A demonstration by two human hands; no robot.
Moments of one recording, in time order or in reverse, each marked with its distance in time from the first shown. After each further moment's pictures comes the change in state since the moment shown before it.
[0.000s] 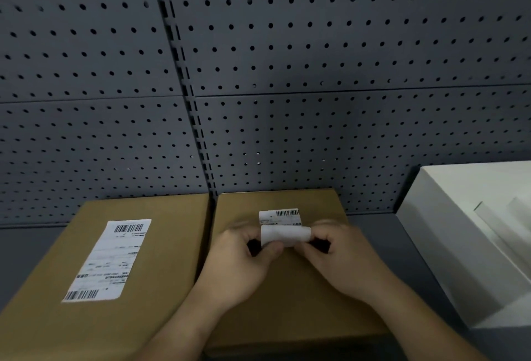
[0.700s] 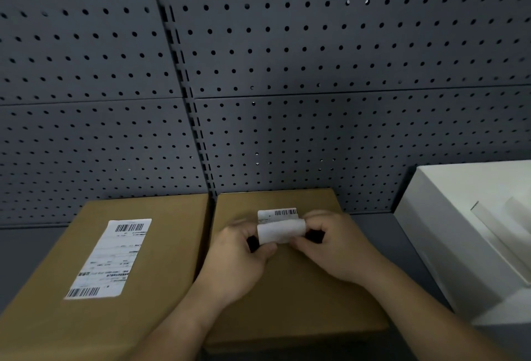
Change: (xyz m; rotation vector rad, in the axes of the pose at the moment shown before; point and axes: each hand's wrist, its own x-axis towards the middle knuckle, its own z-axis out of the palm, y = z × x) left_hand 0.003 -0.005 0.002 0.043 0.009 -0.032; right_hand 0.015 0.003 -0.003 0.028 -0.047 -0.069
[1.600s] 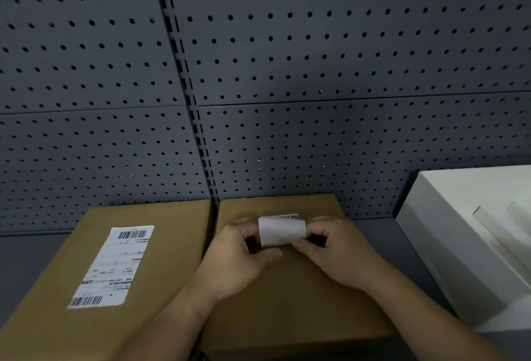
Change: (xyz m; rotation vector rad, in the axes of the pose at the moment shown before) left_hand 0.016 -0.015 -0.008 -0.072 -0.110 0.043; right_hand 0.003 0.004 0.003 -0.002 0.005 0.051
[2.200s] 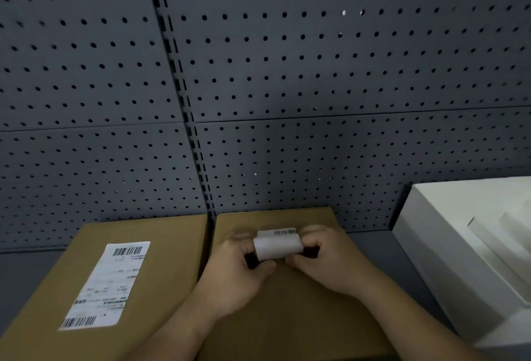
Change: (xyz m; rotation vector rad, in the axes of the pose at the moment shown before) left_hand 0.003 0.002 0.002 0.061 0.041 0.012; right_hand 0.013 0.005 0.002 -0.033 -0.009 -0.064
